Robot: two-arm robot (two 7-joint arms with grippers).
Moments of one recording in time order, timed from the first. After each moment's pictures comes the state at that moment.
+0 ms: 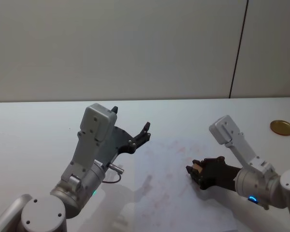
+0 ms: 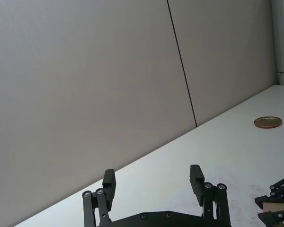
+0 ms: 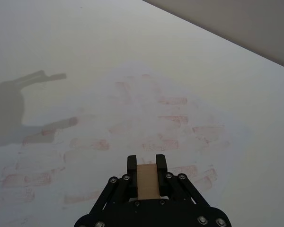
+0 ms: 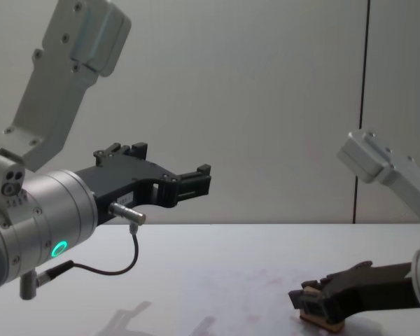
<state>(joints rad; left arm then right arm) -0.24 0.38 0.45 -1.63 -0.20 0.01 -0.01 0.34 0.24 -0.35 -1.36 0.00 0.40 0.55</state>
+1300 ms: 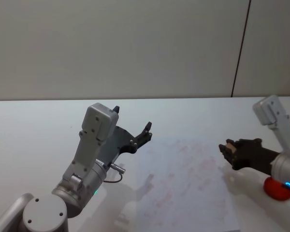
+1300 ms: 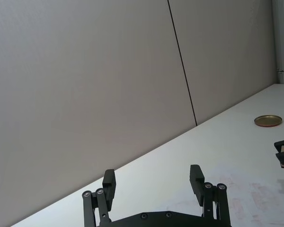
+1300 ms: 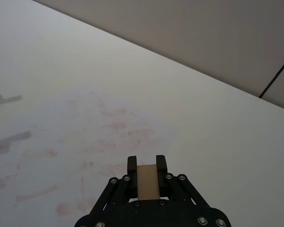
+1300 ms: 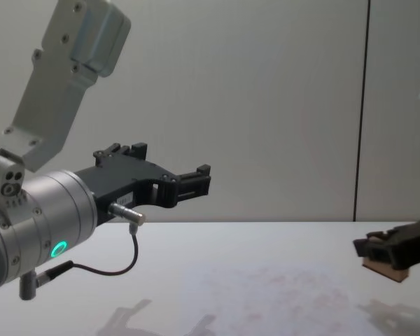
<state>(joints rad) -0.24 0.38 0.45 -1.63 -0.20 0.01 -0.01 0.30 0.35 -0.25 -1.49 0.11 0.41 0.48</state>
